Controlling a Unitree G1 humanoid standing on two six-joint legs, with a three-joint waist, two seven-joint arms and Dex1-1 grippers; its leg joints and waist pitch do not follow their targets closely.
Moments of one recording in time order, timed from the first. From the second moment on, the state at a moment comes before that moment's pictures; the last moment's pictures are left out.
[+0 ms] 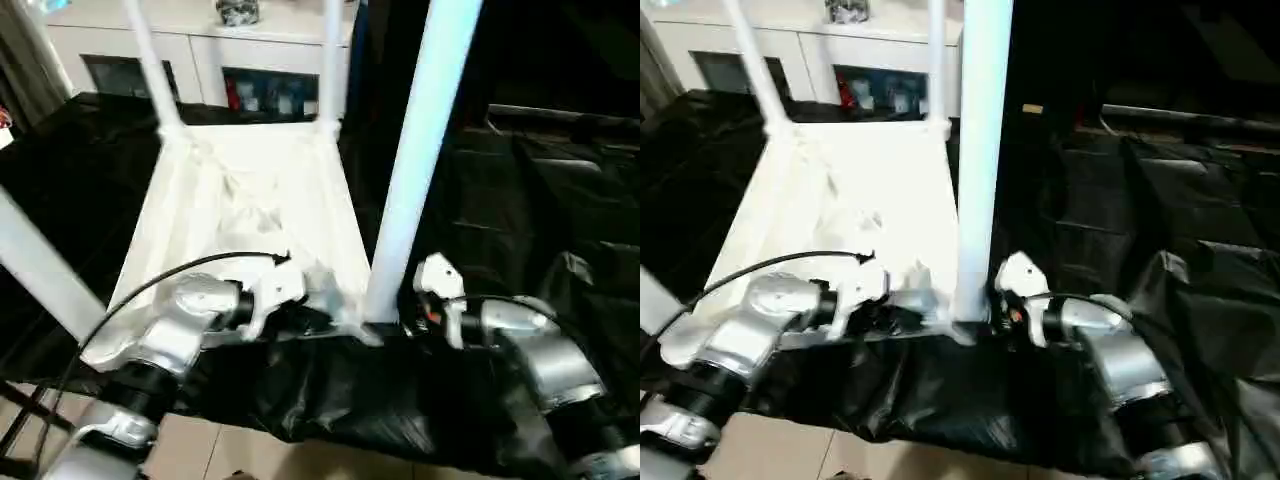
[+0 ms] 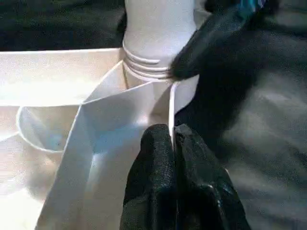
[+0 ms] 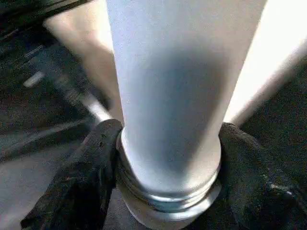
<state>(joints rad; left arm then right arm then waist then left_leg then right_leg) -0.50 0.25 -0.26 0.50 0.06 0.07 -1.00 -0.33 -0.24 0.10 0.40 0.11 0.12 0.76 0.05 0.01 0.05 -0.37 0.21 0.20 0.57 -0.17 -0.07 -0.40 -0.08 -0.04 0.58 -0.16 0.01</state>
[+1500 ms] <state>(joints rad) -0.51 0.35 -0.32 0.46 0.00 0.07 -1.30 -0.33 -0.41 0.21 0.29 0.16 0.15 1.12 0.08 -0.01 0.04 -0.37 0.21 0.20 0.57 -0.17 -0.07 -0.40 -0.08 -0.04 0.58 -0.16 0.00</state>
